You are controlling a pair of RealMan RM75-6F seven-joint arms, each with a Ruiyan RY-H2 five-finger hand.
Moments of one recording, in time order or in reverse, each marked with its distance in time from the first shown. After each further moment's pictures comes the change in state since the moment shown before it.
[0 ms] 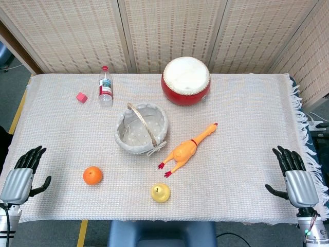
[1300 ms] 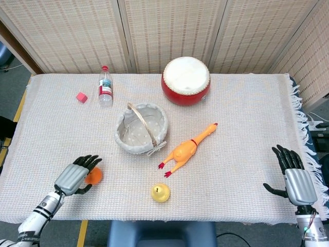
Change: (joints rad) left arm -0.298 -0.019 0.019 -0.144 -0.128 -0.479 0.328; right arm 0.010 0.007 0.009 -0.029 0.034 -0.030 0.039
